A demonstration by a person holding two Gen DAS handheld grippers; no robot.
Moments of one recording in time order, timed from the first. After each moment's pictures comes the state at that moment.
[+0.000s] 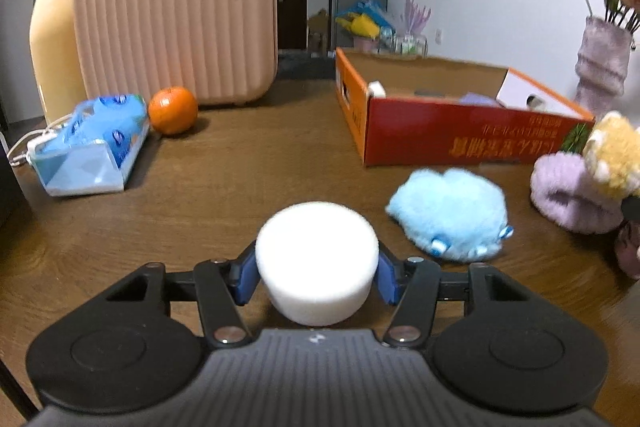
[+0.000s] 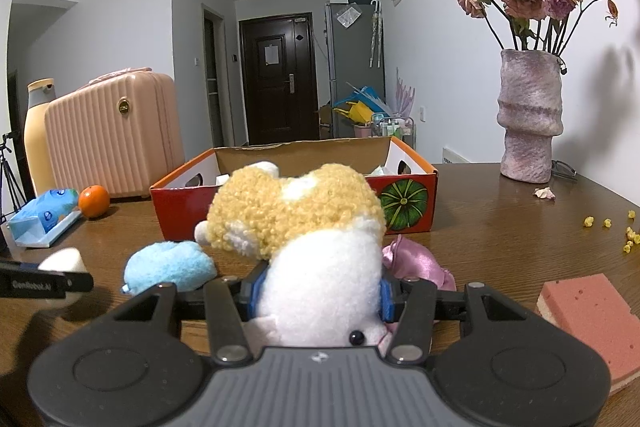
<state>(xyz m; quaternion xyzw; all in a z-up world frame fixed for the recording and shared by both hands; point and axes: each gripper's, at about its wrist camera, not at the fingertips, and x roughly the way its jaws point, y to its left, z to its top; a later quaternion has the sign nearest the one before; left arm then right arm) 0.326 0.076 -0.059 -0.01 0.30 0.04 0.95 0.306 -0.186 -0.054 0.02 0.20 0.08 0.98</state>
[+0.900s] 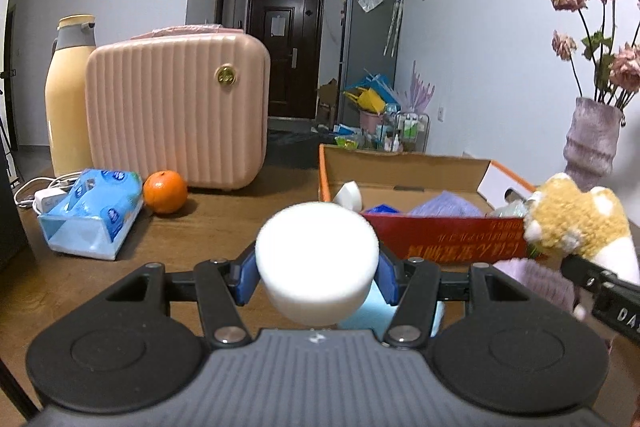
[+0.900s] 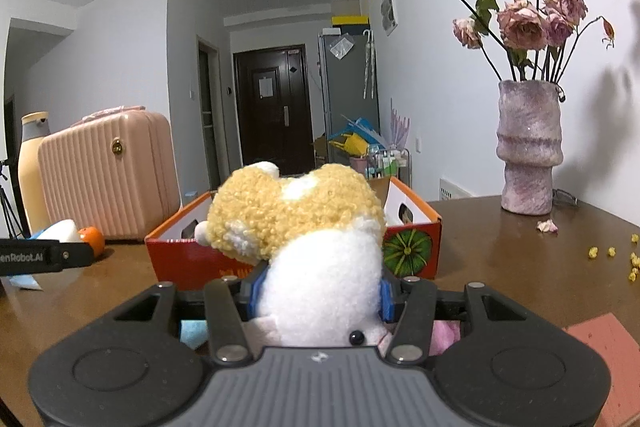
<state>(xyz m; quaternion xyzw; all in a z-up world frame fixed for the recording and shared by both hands) 0.323 0.037 -0.009 -0.04 0.19 0.06 0.98 0.325 -0.180 -0.035 0.03 0.14 0.07 0.99</state>
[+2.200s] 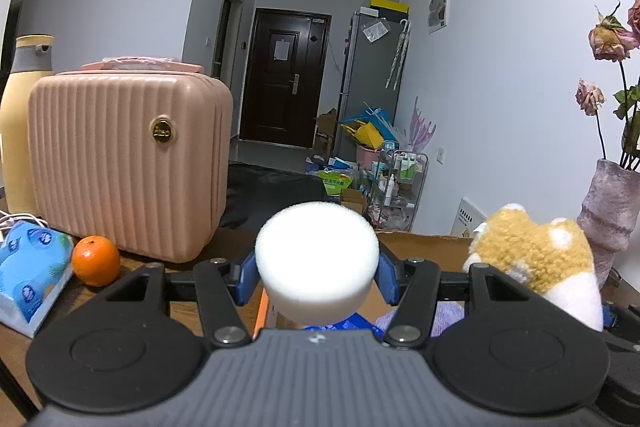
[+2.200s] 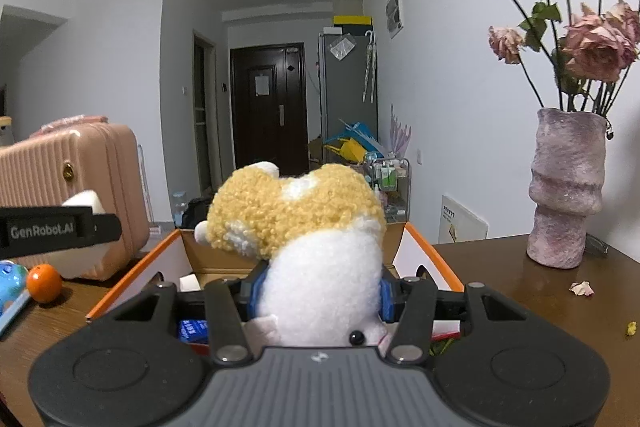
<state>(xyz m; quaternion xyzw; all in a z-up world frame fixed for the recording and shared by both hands) 0.437 0.011 0.021 -0.07 0.15 0.06 0.98 0.454 -0.158 -0.005 0.01 0.15 0.06 0.99</state>
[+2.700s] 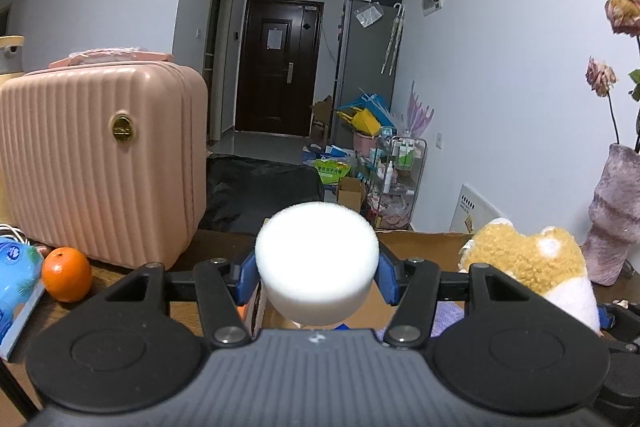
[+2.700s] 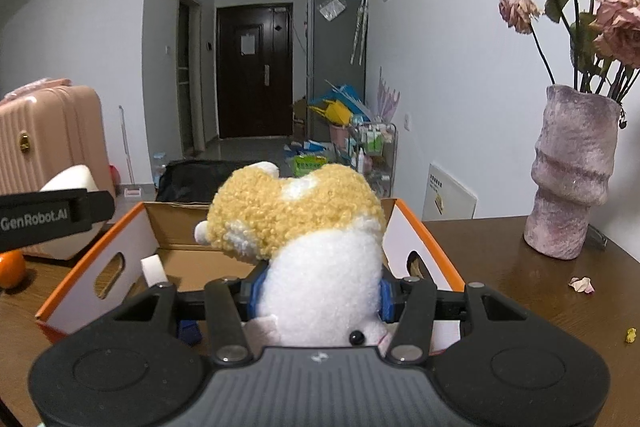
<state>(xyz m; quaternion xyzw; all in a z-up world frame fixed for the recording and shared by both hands) 0.490 0.002 0.013 -0.06 0.17 0.06 0.98 0.505 -0.156 -0.008 -0.01 0.22 0.03 0.98</state>
